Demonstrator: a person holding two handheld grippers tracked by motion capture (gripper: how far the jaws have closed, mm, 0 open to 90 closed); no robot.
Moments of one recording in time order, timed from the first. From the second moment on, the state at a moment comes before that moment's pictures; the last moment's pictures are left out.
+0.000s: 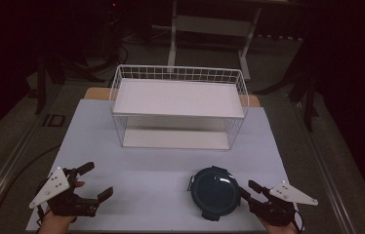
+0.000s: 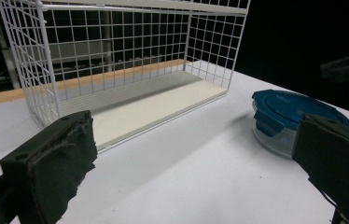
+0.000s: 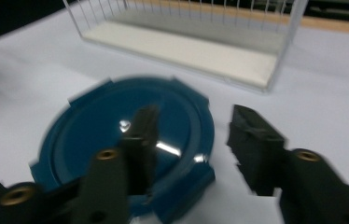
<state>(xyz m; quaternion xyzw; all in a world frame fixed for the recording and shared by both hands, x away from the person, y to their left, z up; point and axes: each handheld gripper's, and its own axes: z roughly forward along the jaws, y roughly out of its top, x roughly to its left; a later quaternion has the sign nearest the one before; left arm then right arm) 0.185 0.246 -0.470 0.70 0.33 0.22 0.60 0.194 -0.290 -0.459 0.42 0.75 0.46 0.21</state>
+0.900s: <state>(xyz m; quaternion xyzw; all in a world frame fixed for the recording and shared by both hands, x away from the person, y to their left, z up) 0.185 0.244 -0.471 0.70 0.33 0.22 0.59 0.177 -0.294 -0.492 0.40 0.81 0.41 0.10</state>
